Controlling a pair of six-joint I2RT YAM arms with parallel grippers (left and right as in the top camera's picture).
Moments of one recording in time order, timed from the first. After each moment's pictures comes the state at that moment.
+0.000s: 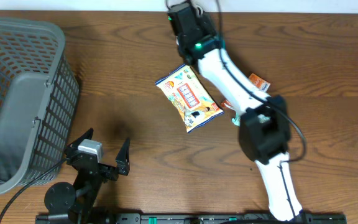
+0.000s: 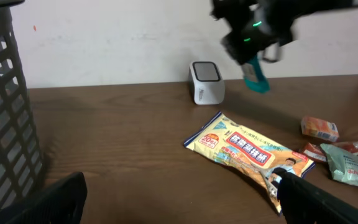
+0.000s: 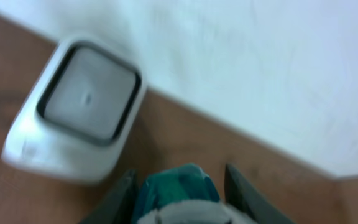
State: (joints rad) left arm 0.06 0.03 0.33 -0.45 0.36 -0.03; right arm 0.55 2.39 2.14 -0.37 0.75 -0.28
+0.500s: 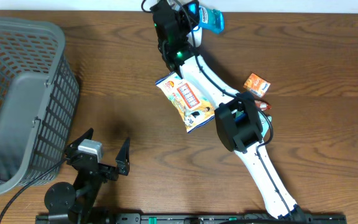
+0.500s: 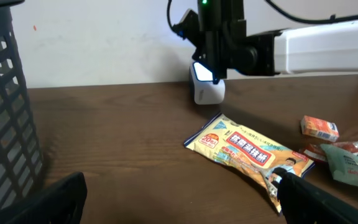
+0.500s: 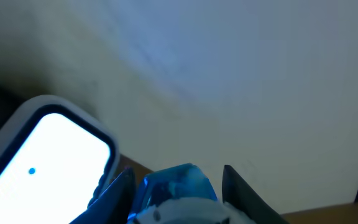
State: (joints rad) left arm 0.06 0.03 0.33 -0.45 0.36 -0.03; right arm 0.59 2.69 2.38 0.07 0.97 -0.81
